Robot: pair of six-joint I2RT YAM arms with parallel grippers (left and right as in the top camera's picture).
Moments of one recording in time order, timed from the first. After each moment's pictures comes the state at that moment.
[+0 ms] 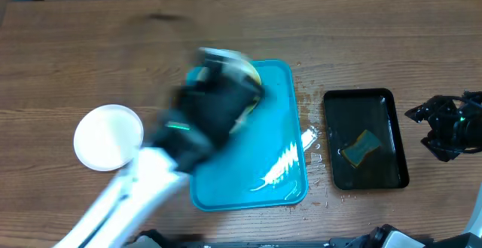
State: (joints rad) left arm -0.66 1.35 1.50 -1.23 -0.79 -0.45; right arm -0.55 1.36 1.21 -1.23 -0.42 0.38
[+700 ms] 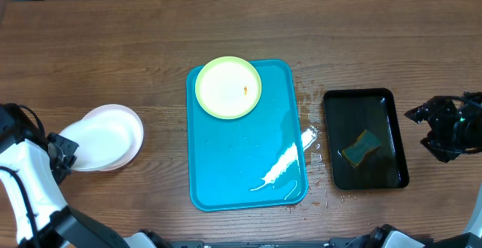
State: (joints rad) left arm 0.75 1.48 1.11 -0.99 -0.10 -0.42; right arm -0.55 1.36 1.21 -1.24 -0.42 0.38
